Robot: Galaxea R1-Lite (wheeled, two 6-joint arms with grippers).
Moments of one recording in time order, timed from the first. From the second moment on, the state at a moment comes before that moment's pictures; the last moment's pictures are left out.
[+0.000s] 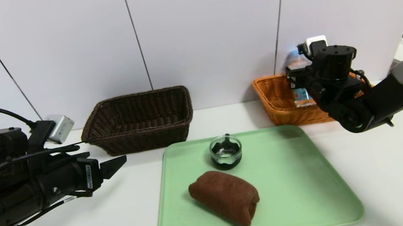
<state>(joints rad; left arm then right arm) -0.17 1.51 -0.59 -0.54 -0.17 0.03 0.20 2.19 -1.19 -1.01 -0.43 -0.11</state>
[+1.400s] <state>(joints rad) -0.17 1.49 -0.59 -0.58 -0.17 0.01 0.19 1.78 -0.99 -0.83 -0.43 -0.12</state>
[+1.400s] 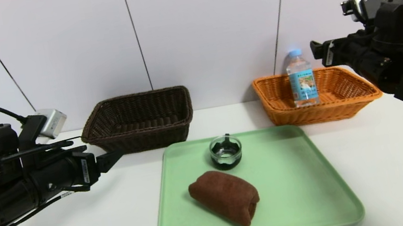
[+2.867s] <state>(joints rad) -0.29 1.46 -0.60 -0.58 -0.18 0.01 0.40 1.25 -0.44 -0.59 -0.33 -0.03</state>
